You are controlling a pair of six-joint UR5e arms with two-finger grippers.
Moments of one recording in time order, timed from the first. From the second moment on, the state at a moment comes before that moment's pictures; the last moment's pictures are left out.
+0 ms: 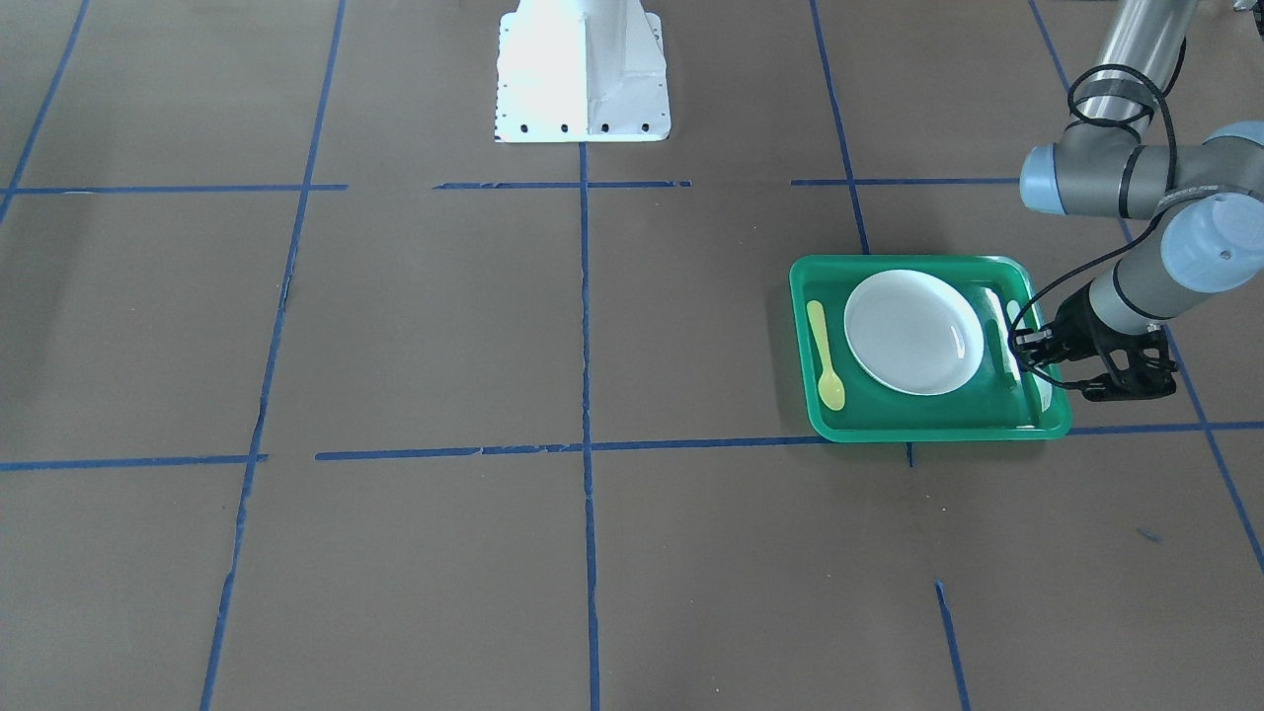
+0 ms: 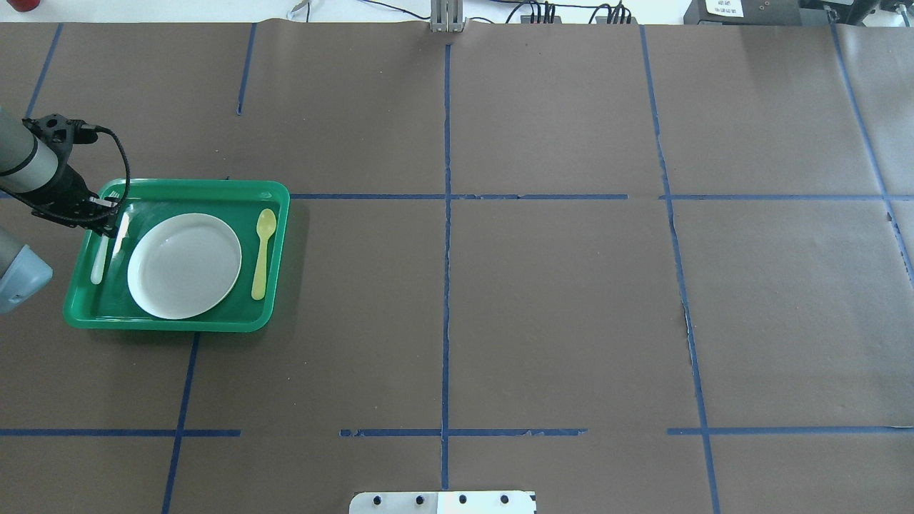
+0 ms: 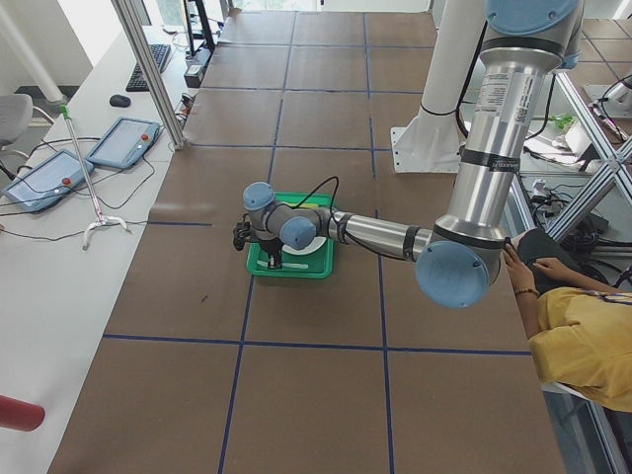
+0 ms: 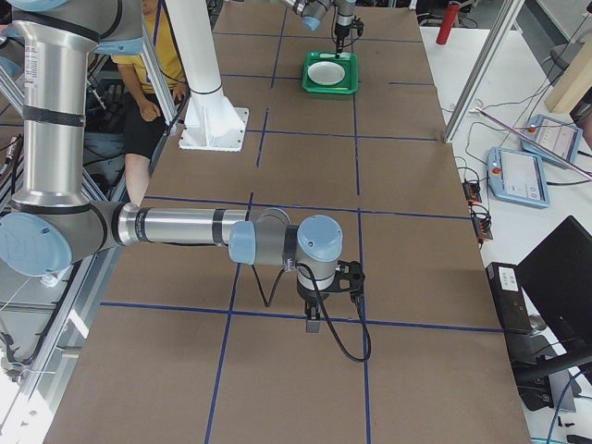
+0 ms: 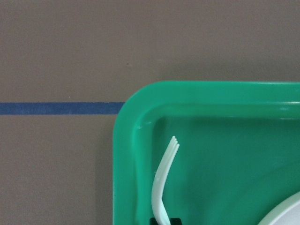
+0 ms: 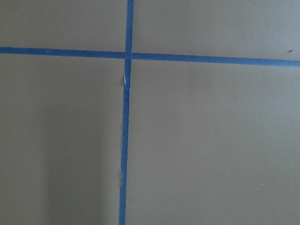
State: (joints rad) left arm -1.00 -1.77 -1.48 -1.90 -2.23 -0.71; right arm 1.60 -1.70 1.72 -1.63 2.29 -0.06
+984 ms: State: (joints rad) left arm -1.01 -1.77 -1.50 -1.90 -2.23 -0.72; right arm 1.60 -1.70 1.72 -1.63 2.29 -0.06
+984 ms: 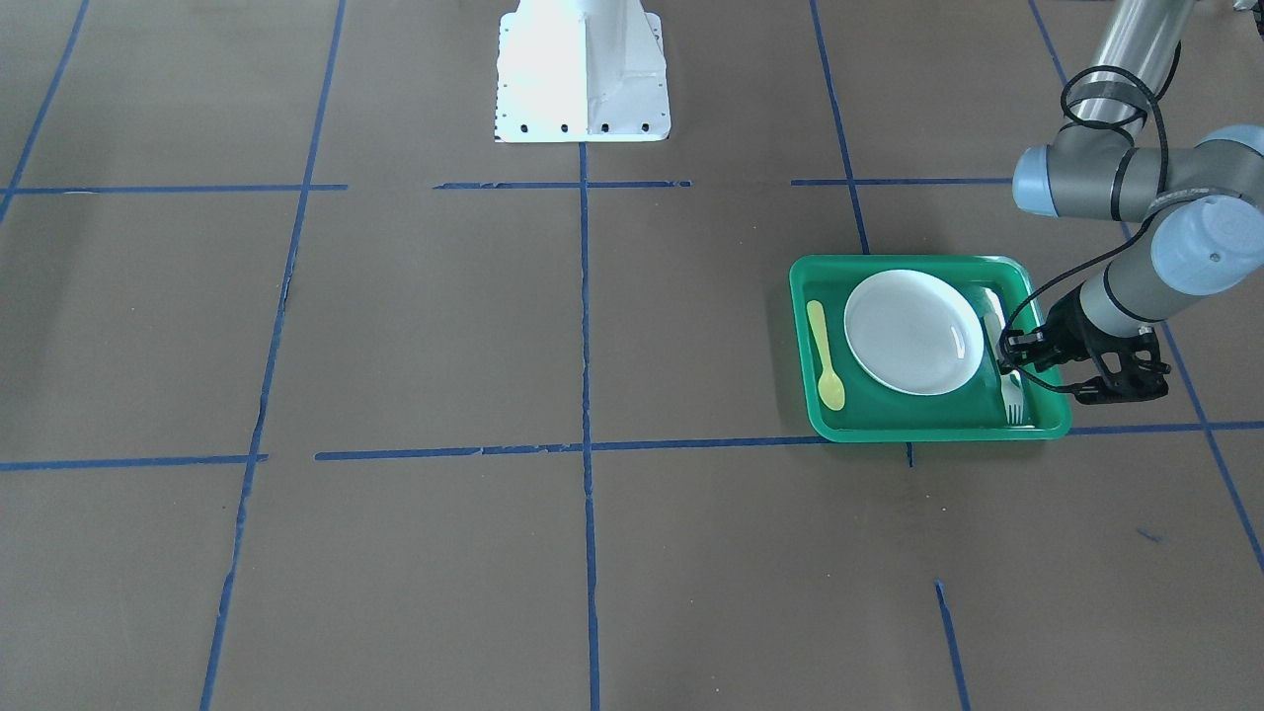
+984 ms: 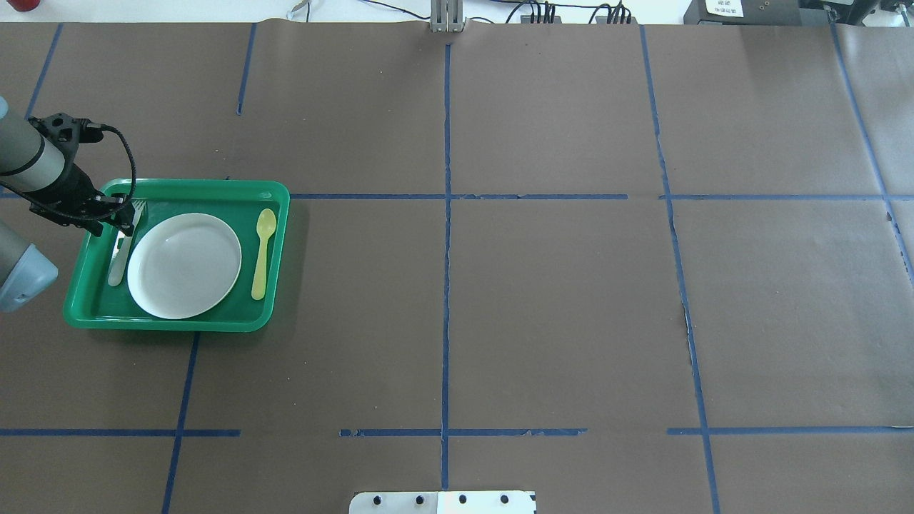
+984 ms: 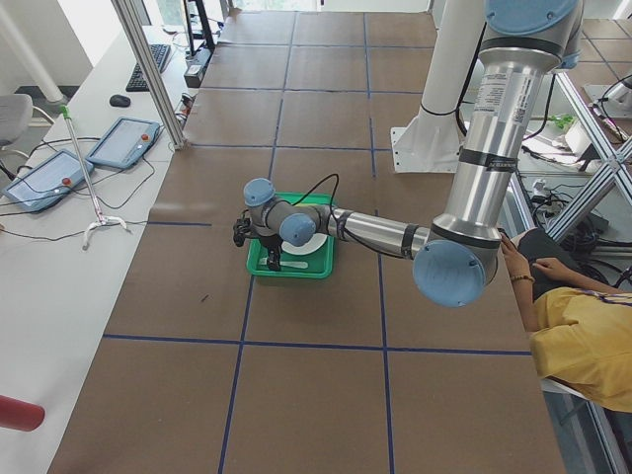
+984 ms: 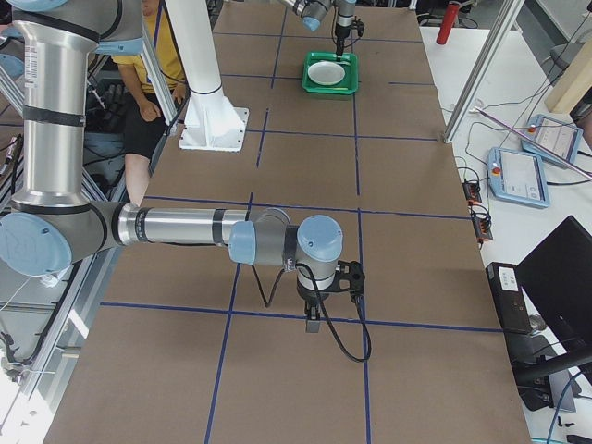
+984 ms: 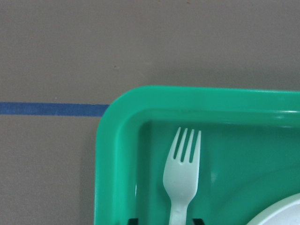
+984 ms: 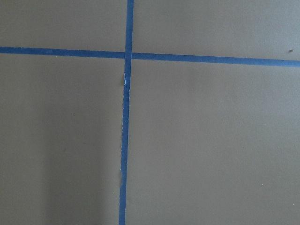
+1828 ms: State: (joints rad) left arm -1.39 -1.71 -1.53 -1.80 -2.25 -0.22; right arm 1.60 -1.70 1.72 -1.63 2.29 -0.06
